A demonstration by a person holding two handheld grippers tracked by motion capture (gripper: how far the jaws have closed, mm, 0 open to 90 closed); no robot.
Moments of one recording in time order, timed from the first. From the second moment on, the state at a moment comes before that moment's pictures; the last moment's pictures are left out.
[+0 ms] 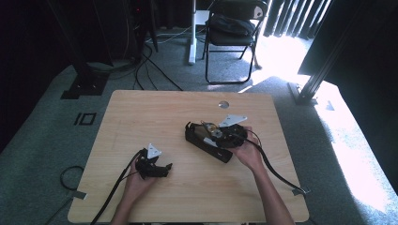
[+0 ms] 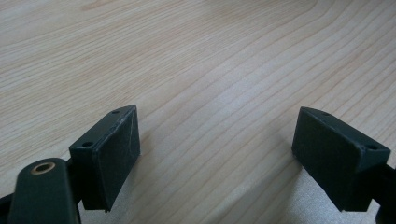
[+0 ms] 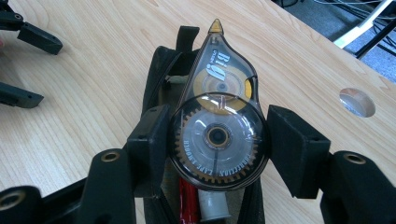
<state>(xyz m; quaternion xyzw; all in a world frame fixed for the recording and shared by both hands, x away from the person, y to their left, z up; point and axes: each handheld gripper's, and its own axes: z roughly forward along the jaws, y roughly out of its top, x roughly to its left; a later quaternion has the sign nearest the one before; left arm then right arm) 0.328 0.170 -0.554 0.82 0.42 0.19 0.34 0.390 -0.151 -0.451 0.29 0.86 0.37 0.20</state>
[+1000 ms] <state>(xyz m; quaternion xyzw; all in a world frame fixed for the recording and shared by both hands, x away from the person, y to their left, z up) 0.328 0.170 -0.554 0.82 0.42 0.19 0.34 0.397 -0.144 -0.463 0.28 0.87 0.35 0.18</state>
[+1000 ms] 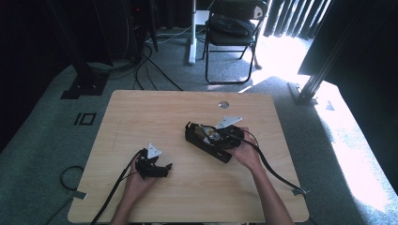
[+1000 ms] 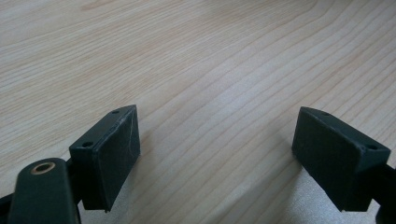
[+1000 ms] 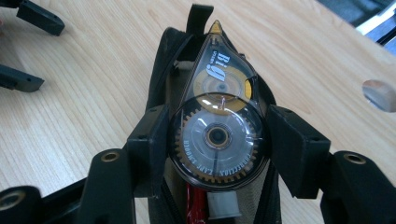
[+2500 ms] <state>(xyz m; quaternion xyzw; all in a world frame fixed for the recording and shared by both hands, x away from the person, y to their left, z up) 0.328 0.170 -0.554 0.82 0.42 0.19 0.34 0.411 -0.141 -0.477 0.29 0.89 0.34 0.13</state>
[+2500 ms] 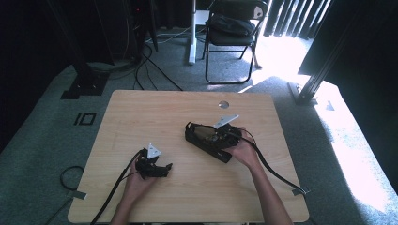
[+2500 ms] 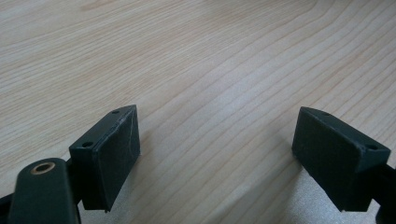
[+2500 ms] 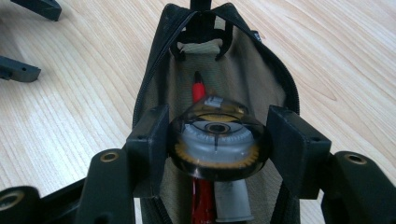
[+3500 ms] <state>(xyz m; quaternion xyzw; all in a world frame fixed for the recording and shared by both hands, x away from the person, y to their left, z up) 0.329 0.170 -0.554 0.82 0.42 0.19 0.34 0.364 -0.146 -0.451 0.28 0.86 0.38 0.21</state>
